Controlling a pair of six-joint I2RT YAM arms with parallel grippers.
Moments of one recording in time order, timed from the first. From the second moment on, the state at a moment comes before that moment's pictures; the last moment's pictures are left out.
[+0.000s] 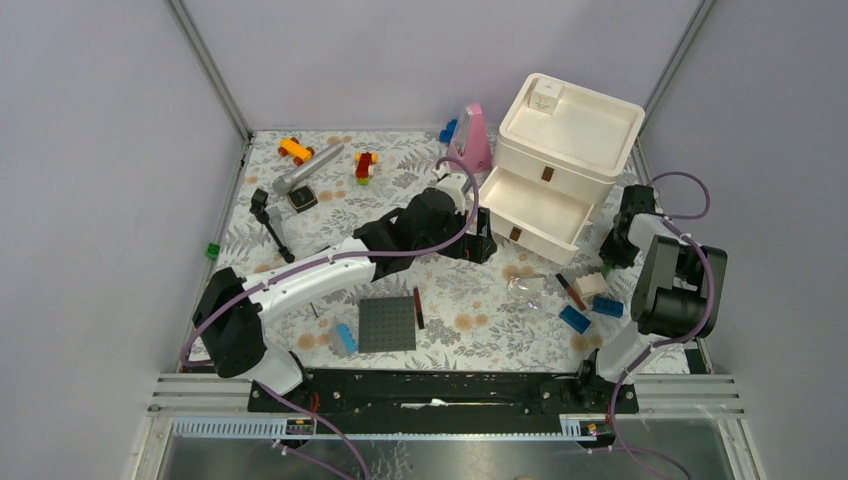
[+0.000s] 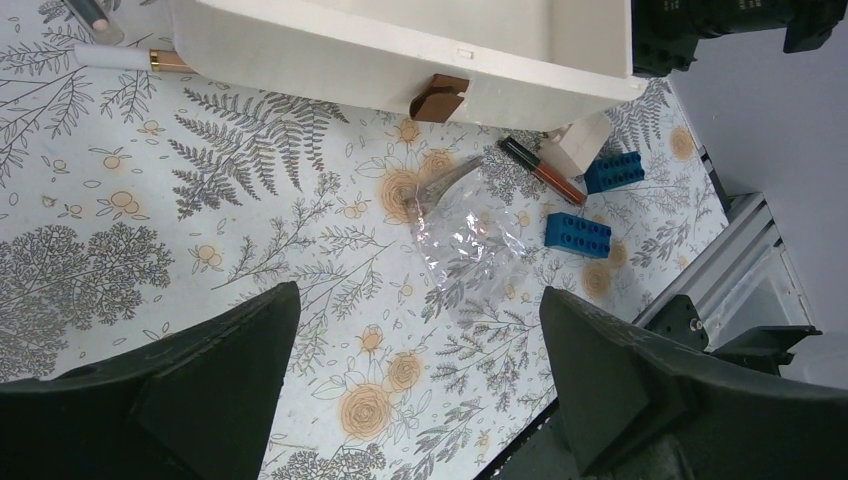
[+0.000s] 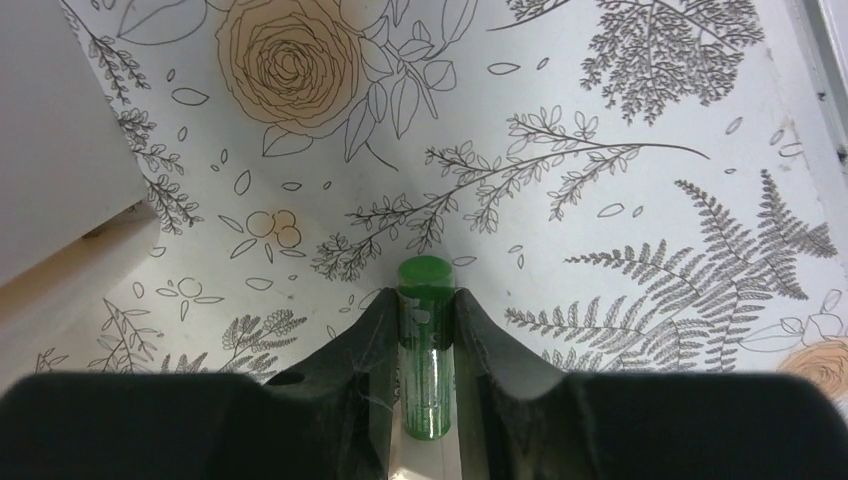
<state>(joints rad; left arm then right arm) -0.93 1.52 1.24 -0.24 -0.04 -0.56 -0.28 1.70 0.97 -0.46 0.20 0.32</state>
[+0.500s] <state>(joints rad) -0.87 1.41 1.33 -0.39 -0.07 -0.49 -0.28 1.09 0.93 -0.40 0.31 0.31</state>
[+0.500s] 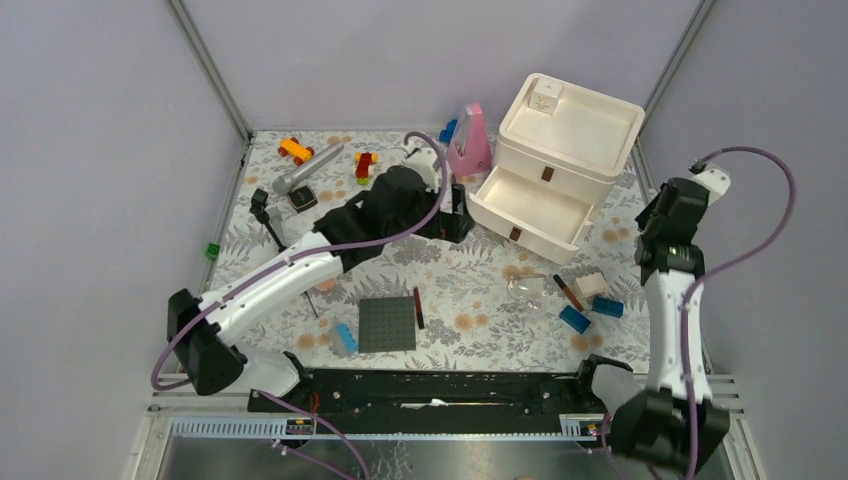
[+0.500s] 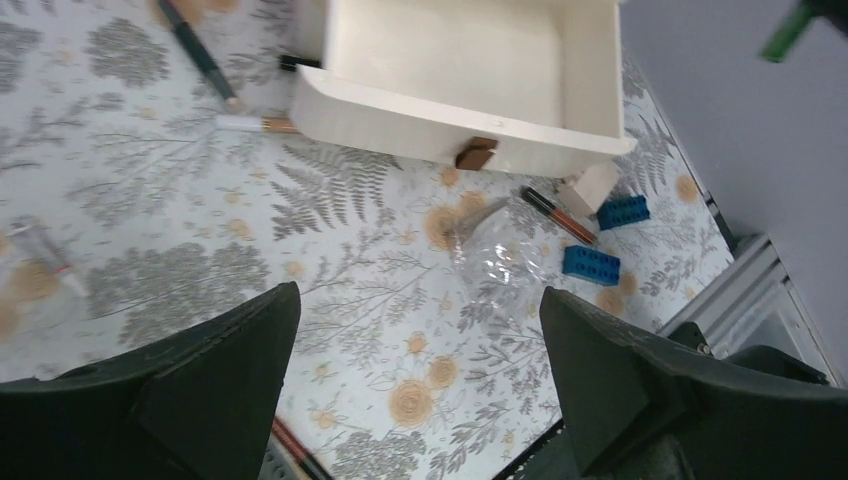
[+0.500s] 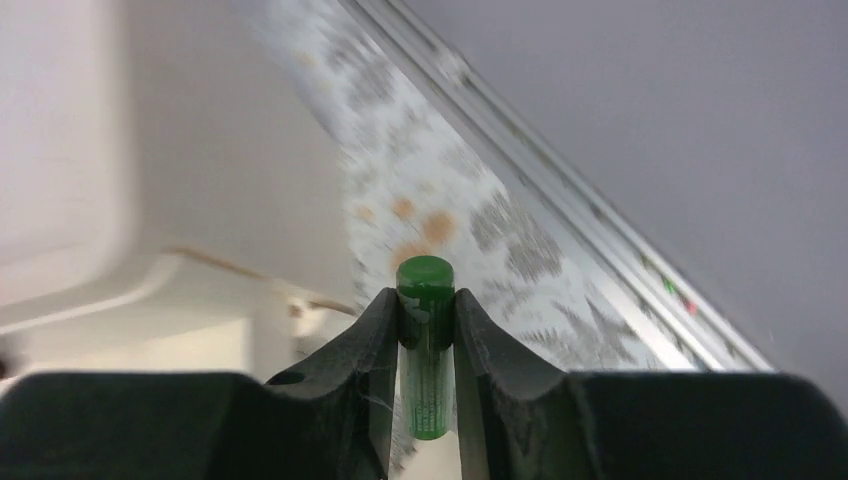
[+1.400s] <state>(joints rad) -0.64 1.20 1.10 -0.44 -0.05 -0.42 0.05 0.97 0.83 -0.14 -0.85 -0.64</state>
